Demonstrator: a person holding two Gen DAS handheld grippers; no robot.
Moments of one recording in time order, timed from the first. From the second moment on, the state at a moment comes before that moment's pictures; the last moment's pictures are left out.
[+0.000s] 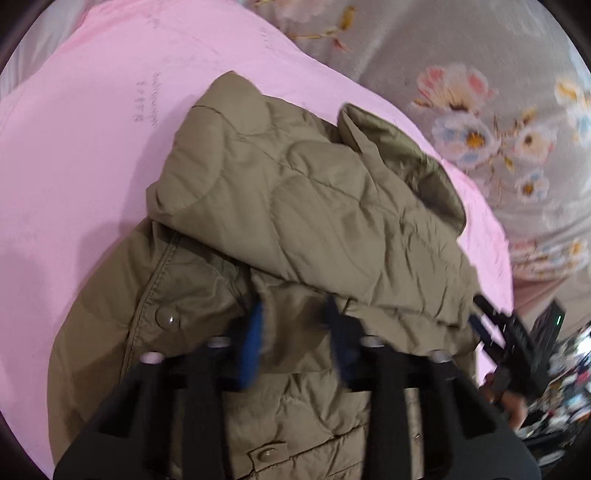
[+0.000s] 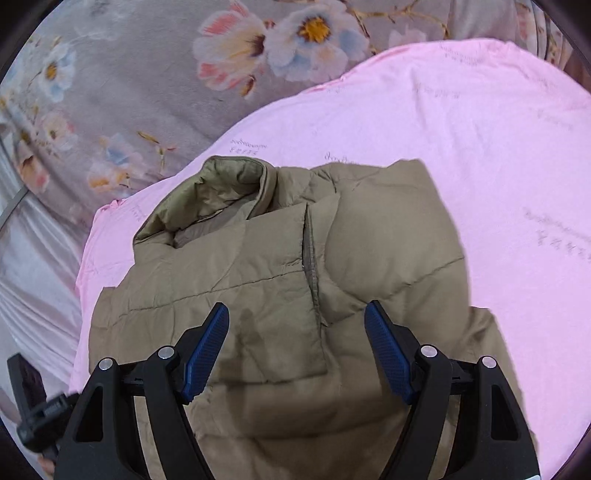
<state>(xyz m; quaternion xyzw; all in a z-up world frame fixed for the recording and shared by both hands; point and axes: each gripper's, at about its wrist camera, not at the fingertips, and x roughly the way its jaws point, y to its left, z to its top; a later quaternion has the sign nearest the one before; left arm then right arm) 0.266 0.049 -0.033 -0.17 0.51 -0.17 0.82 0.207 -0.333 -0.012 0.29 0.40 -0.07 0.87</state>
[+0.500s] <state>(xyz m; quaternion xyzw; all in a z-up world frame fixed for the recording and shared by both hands) 0.209 0.057 -0.032 -0.06 0.49 -0.13 0.86 0.156 -0.309 -0.009 0.15 0.43 -0.11 0.88</state>
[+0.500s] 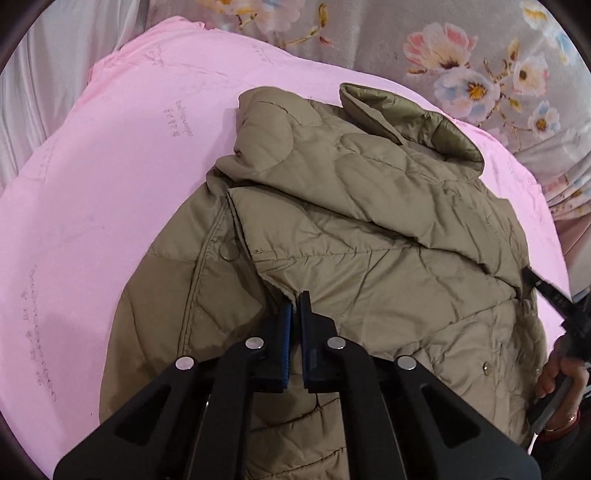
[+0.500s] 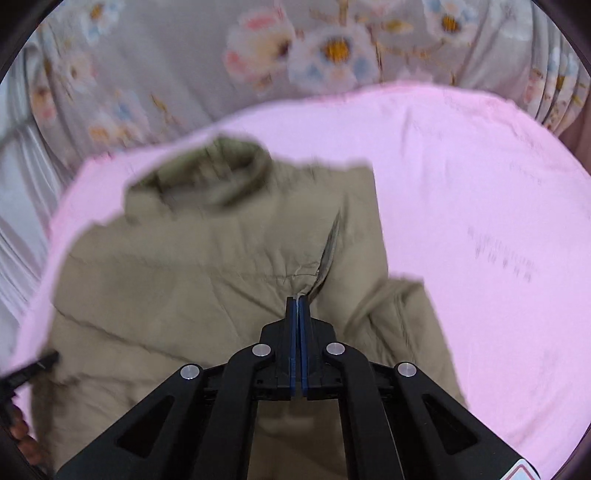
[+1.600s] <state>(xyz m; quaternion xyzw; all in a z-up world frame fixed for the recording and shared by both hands) 0.372 0.013 0.004 -0.03 0.48 -0.07 0.88 0.183 -0.304 0.082 0.17 0.37 -0.07 0.91</state>
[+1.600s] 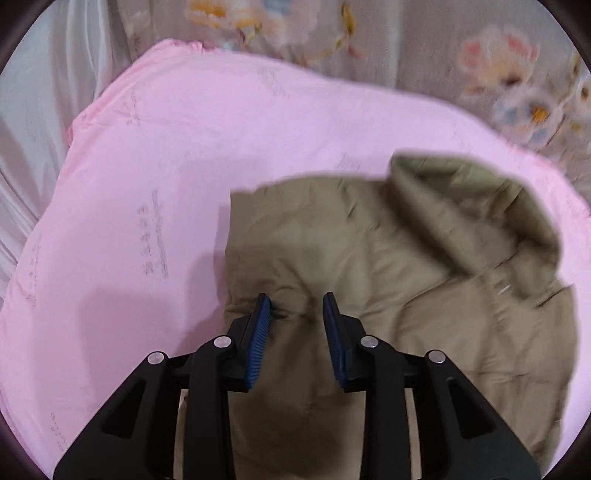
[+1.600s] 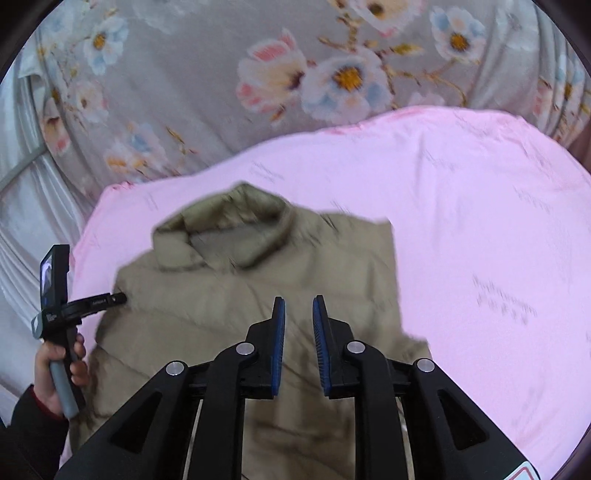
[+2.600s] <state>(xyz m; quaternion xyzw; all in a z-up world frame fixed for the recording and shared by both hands) 0.334 -0.034 -0.054 0.01 0.43 -0.08 0.90 0.227 -0.275 -0.027 0.12 0.43 -0.06 0.89</state>
